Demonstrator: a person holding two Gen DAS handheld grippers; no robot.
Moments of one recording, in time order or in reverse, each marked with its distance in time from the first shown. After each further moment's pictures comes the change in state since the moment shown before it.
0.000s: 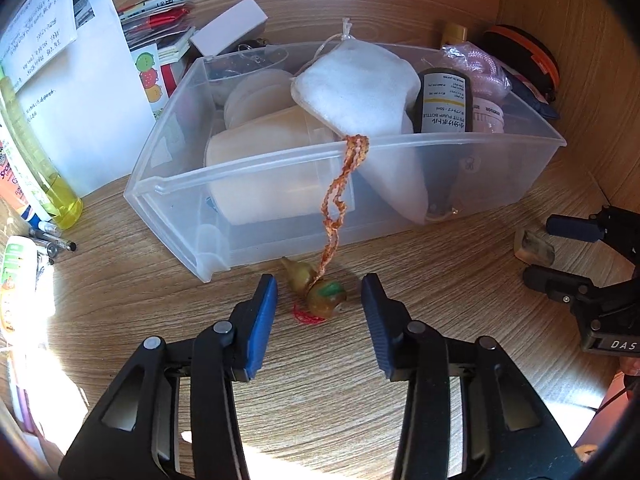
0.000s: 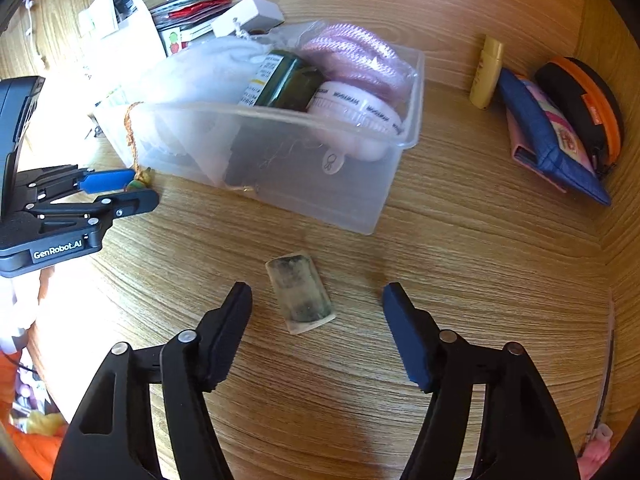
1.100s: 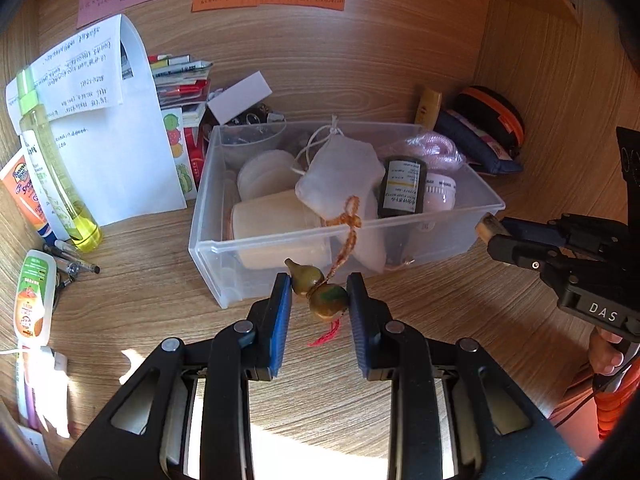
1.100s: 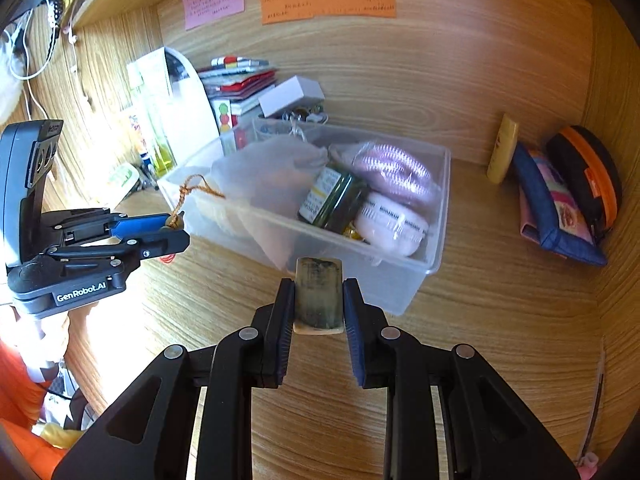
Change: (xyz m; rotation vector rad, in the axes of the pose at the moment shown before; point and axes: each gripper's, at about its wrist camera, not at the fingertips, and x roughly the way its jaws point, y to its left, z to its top) left arm -0.061 0.003 0.021 -0.041 -0.162 -0.077; right arm -0.054 0.017 0.037 -0.001 -0.203 0.093
